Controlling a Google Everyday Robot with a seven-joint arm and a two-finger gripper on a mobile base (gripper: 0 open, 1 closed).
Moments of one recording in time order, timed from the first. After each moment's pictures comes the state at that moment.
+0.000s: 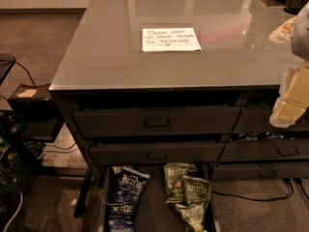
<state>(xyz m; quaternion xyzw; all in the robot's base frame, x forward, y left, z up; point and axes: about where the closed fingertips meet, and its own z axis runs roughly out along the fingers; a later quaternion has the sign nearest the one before) 0.438 -0.217 0.976 -0.60 0.78 -0.03 0.16</state>
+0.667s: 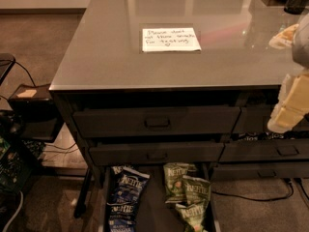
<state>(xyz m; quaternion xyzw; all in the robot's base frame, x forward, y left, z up) 0.436 -0.214 0.967 -0.60 0.78 -0.02 0.18</state>
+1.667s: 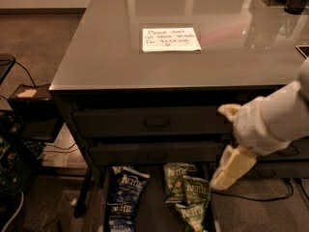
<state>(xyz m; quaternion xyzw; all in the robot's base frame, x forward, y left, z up) 0.405 -0.147 0.817 -0.59 0.77 0.10 0.23</state>
